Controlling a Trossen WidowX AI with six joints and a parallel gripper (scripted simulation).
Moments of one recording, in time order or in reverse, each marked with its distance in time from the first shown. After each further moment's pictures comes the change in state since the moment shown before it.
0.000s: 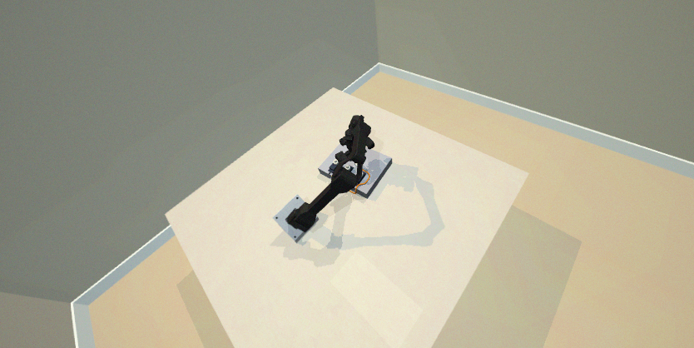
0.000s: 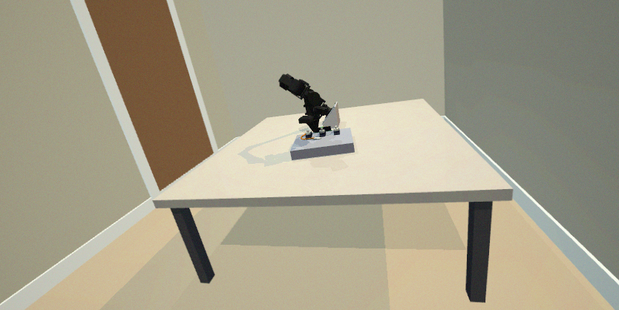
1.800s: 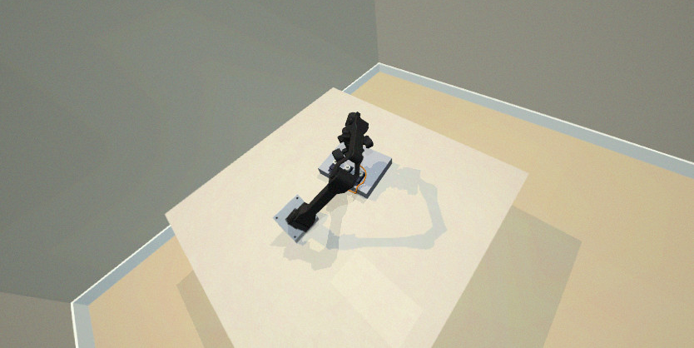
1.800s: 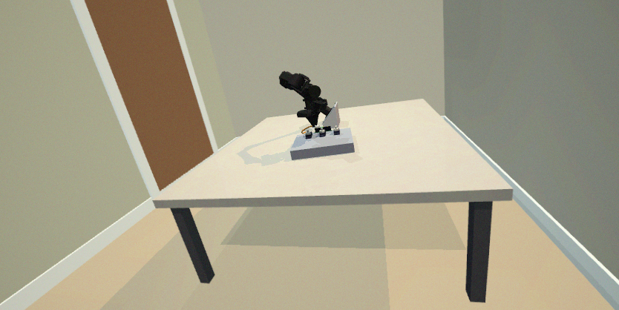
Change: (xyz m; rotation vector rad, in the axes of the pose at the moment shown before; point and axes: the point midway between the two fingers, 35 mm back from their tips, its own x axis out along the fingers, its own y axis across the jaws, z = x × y) arm -0.025 0.011 -0.003 0.095 0.001 -0.006
